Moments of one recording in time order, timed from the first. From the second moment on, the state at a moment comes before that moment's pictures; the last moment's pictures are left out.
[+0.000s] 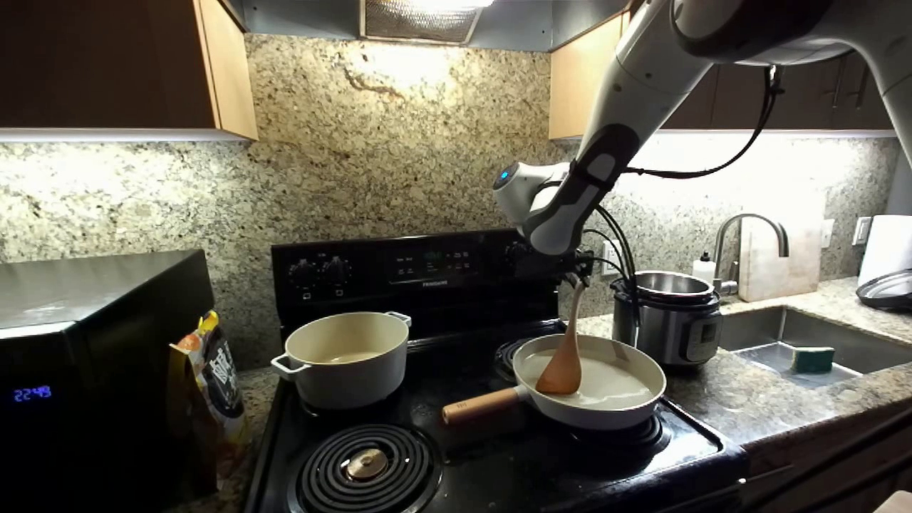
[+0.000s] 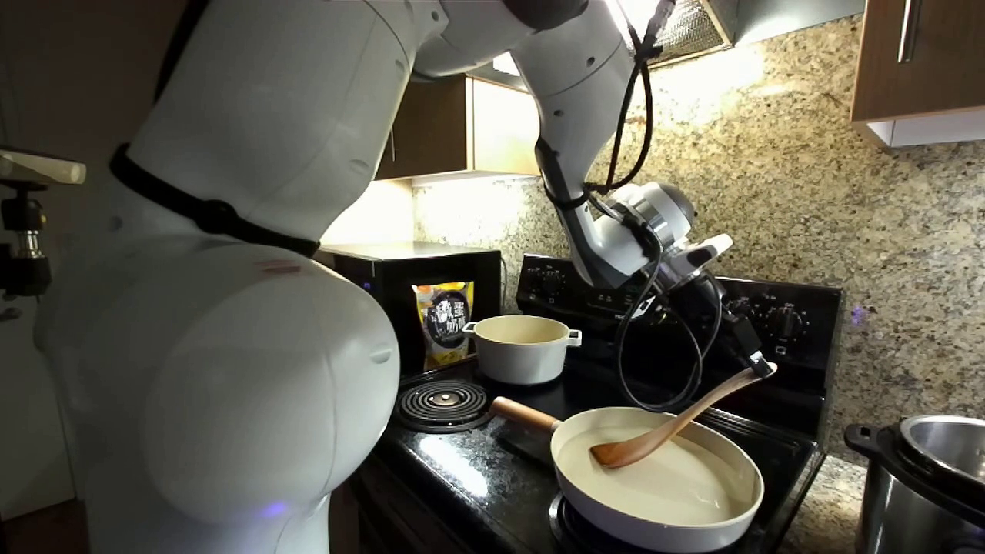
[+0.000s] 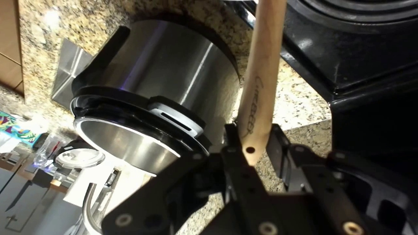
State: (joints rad) arm 0.02 0.43 -0.15 -1.86 -0.90 2.24 1.49
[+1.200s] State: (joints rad) arm -0.09 0.35 -0.27 -2.04 -0.90 2.41 1.49
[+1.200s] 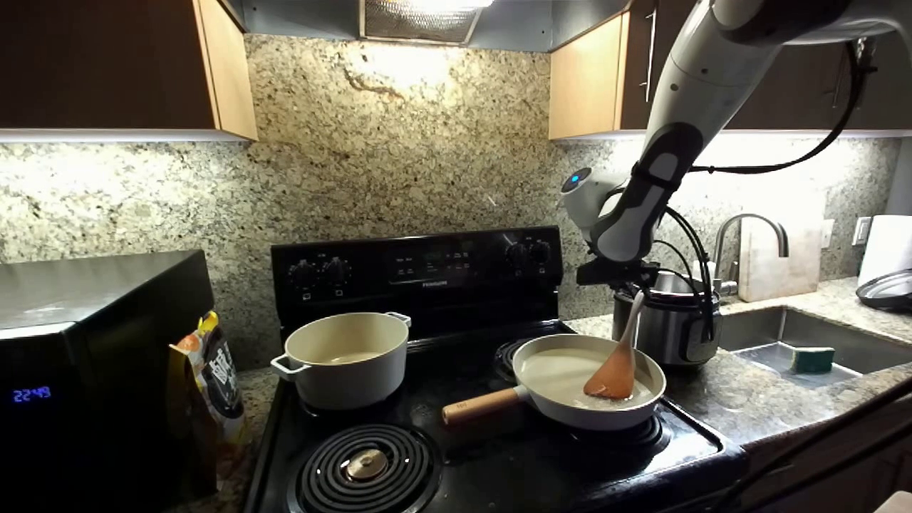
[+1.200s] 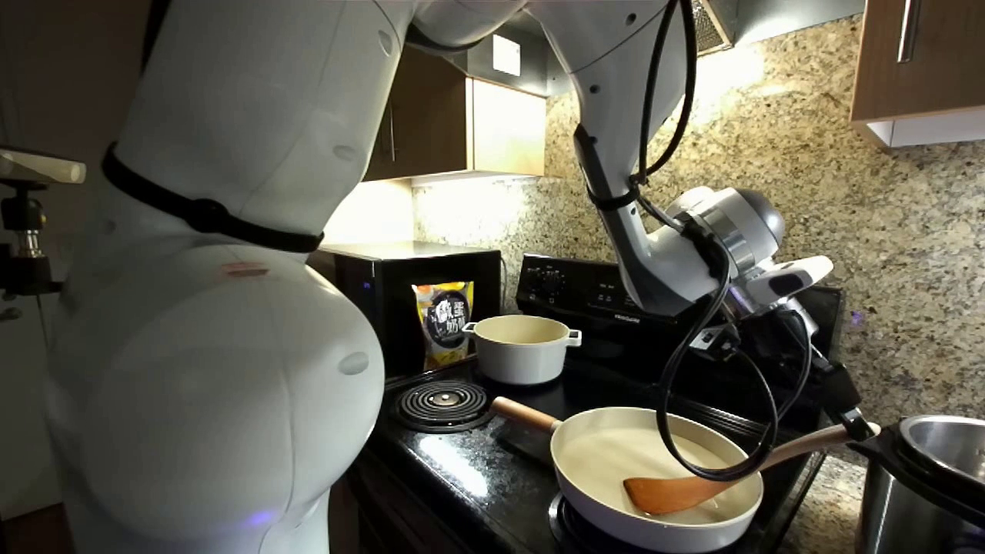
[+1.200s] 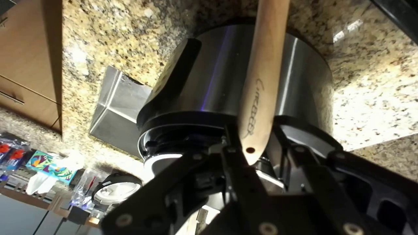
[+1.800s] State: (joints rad) arm -0.09 0.34 -0.26 -1.96 -0.90 2.39 1.49
